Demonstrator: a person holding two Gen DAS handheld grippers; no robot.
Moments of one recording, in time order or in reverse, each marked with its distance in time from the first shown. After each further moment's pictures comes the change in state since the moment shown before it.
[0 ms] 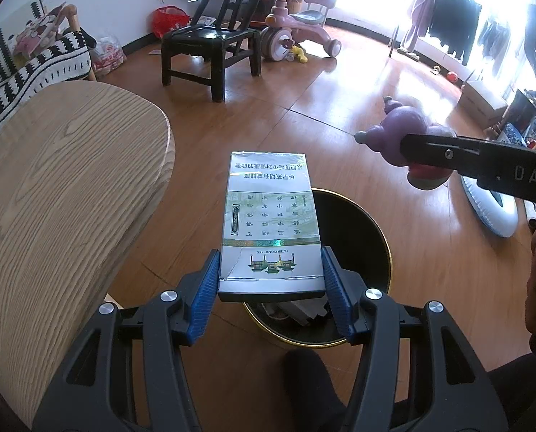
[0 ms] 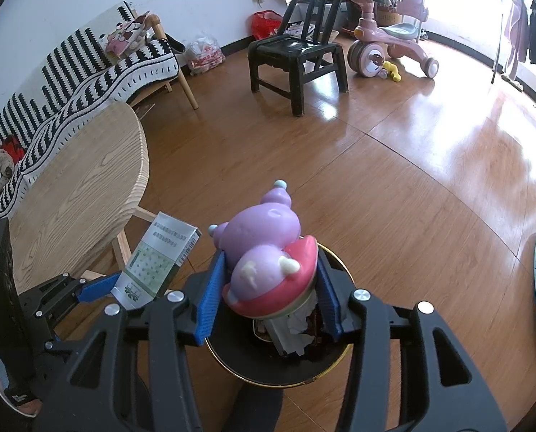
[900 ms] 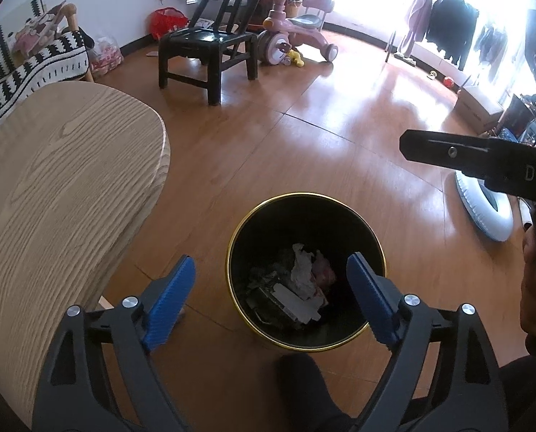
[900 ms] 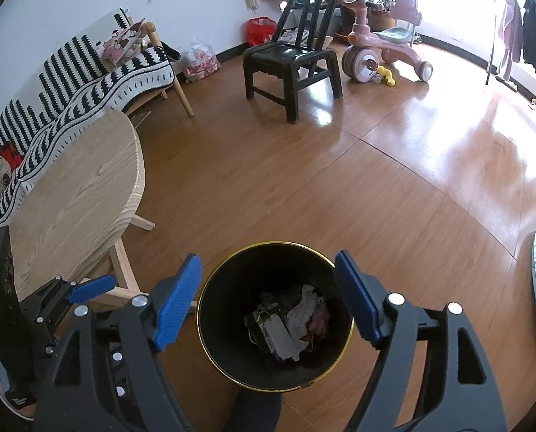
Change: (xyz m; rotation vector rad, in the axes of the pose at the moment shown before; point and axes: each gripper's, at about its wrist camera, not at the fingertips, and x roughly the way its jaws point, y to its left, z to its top) left arm -0.001 -0.003 0.001 -0.010 -0.015 -0.024; right arm -0.008 -0.010 -0.002 0.015 -0.030 -0.014
